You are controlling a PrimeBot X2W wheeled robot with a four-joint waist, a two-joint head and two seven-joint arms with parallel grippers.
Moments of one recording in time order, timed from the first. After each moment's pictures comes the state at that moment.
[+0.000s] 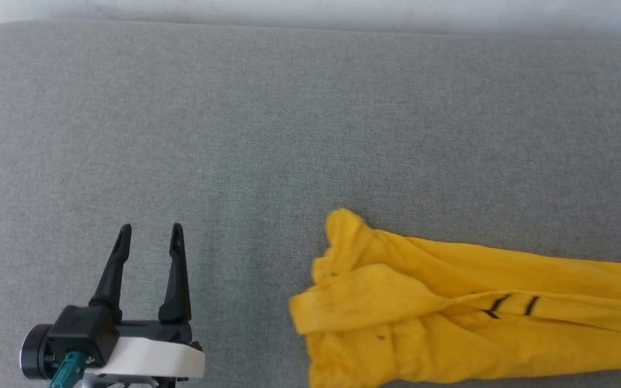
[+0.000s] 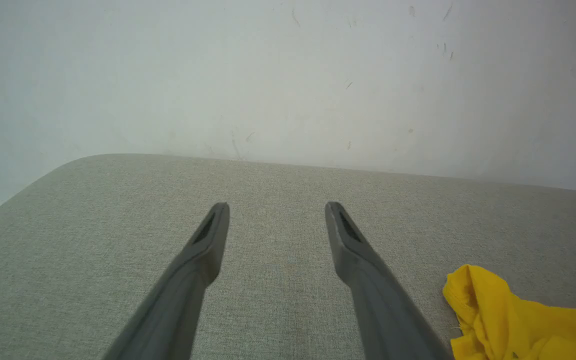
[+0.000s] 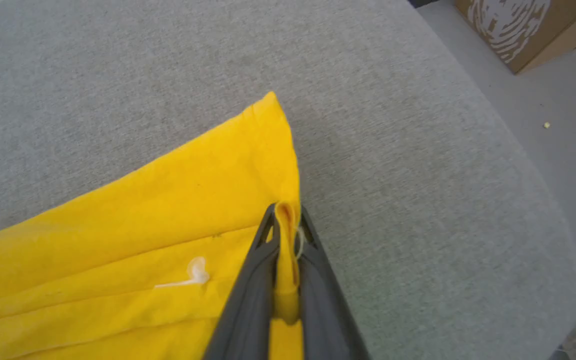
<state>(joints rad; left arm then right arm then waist) 0.00 0.52 -0.45 -0.31 -0.52 0.49 -0.25 0.06 -0.21 -0.59 0.08 0.45 0.13 0.48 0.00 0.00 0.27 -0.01</state>
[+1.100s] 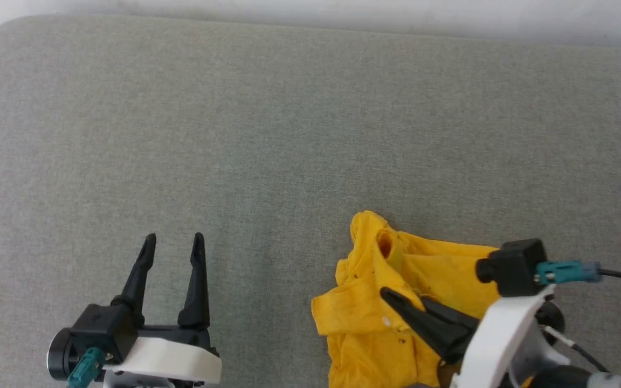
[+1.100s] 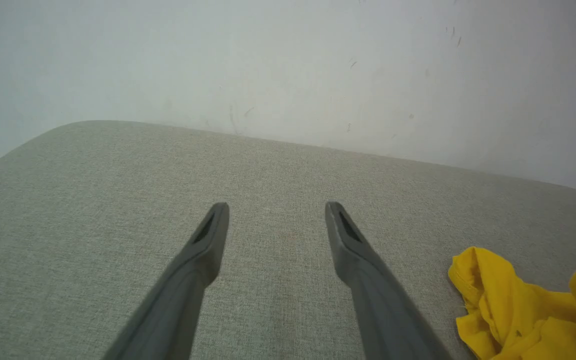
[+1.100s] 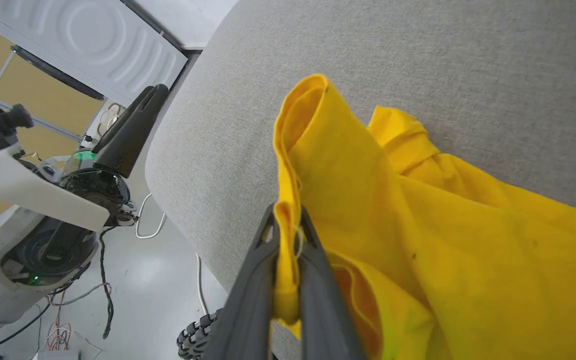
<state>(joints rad) -0.01 0.48 -0.47 -0.25 -0.55 0.45 -0.25 0.06 -0.07 0.21 -0.46 0.65 0.13 0.80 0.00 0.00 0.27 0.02</state>
